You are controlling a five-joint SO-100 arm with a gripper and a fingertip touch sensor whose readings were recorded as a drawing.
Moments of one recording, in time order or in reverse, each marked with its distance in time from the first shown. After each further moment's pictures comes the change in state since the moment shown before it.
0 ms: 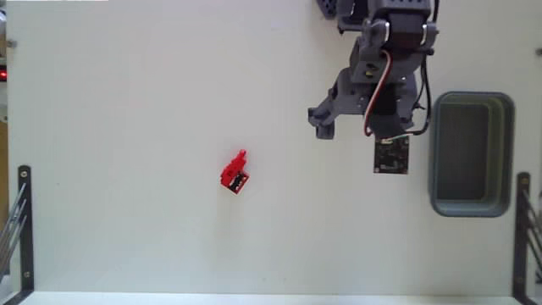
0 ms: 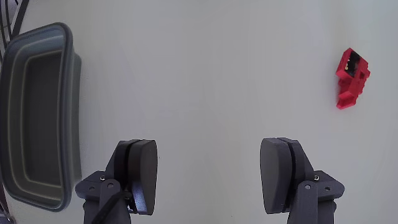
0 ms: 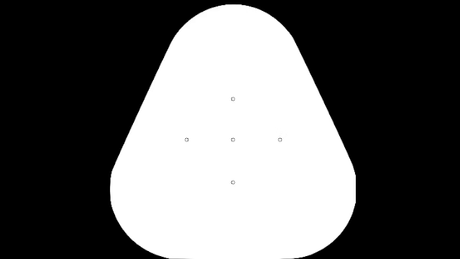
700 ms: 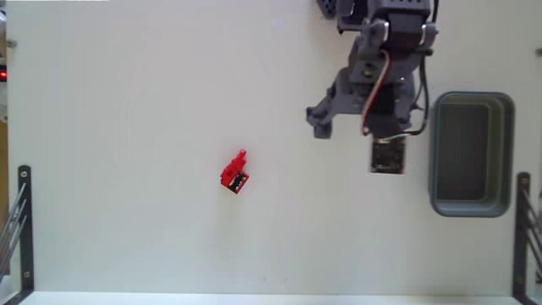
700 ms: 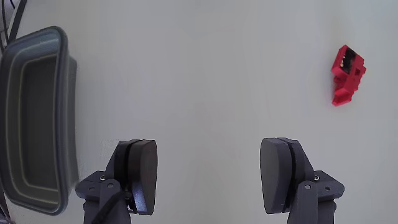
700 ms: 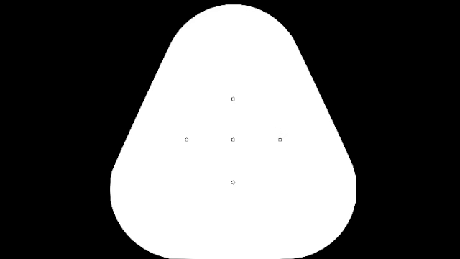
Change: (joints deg) arm 3.0 0.0 0.0 0.0 0.0
